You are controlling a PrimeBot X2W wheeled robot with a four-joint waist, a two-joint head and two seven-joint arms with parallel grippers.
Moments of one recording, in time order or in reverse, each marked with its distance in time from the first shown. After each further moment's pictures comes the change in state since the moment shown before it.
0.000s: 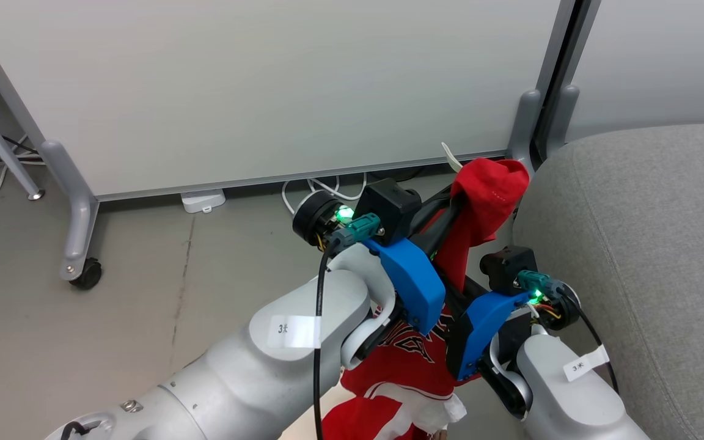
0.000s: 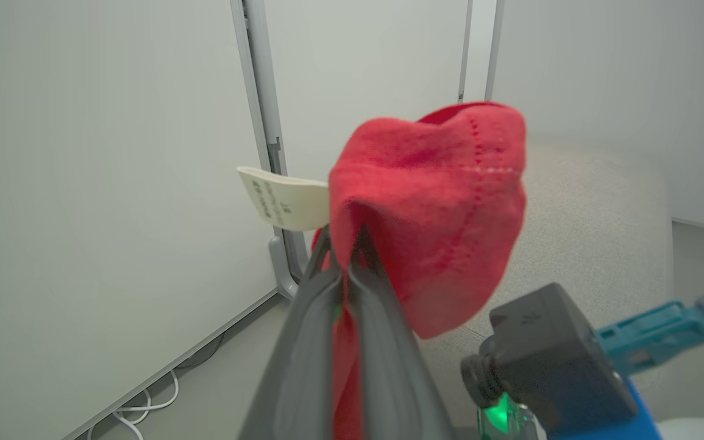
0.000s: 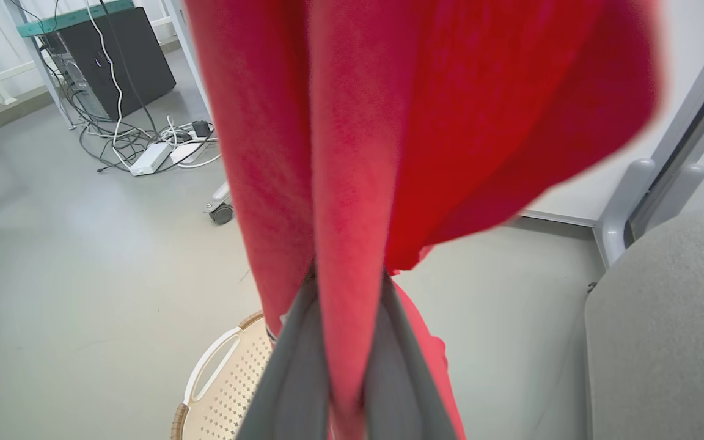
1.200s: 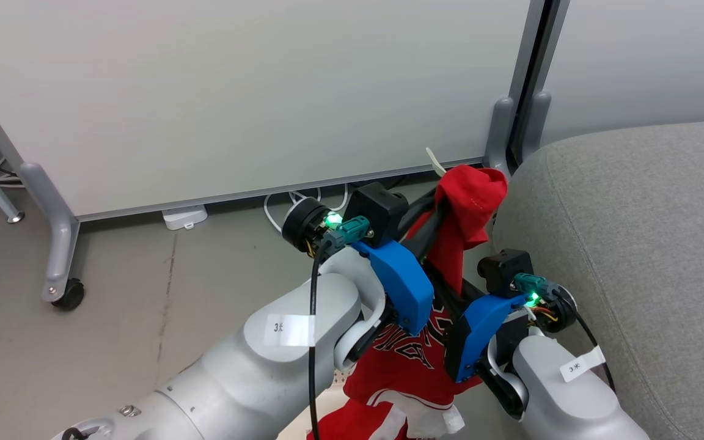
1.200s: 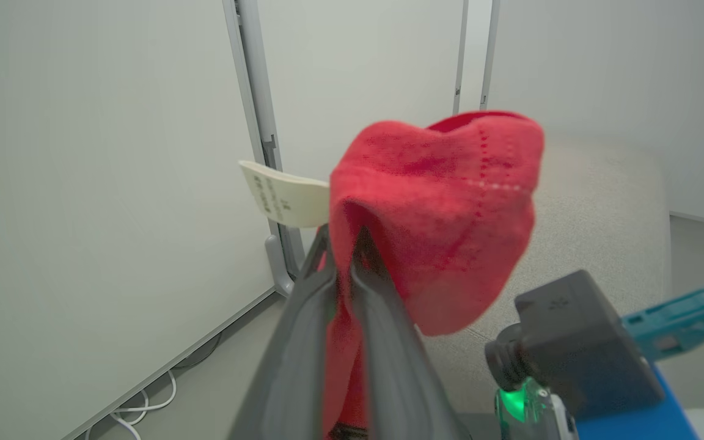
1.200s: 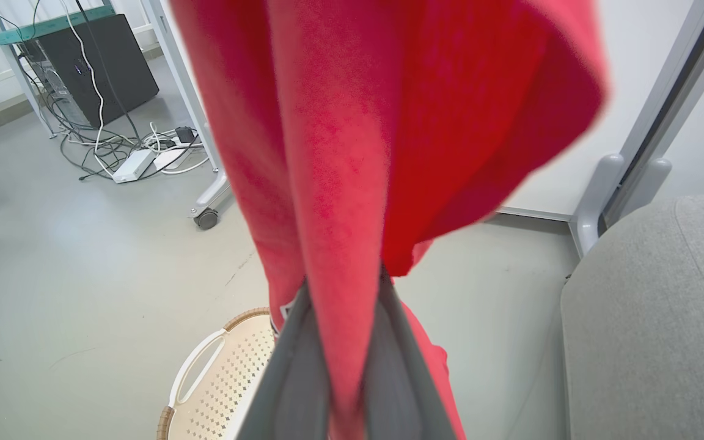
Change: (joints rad) left arm 0.017 0.000 0.008 0.048 -0.001 -0.004 -0.001; right arm -0.045 0.000 0.066 0.110 0.056 0.000 -0.064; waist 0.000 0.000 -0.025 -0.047
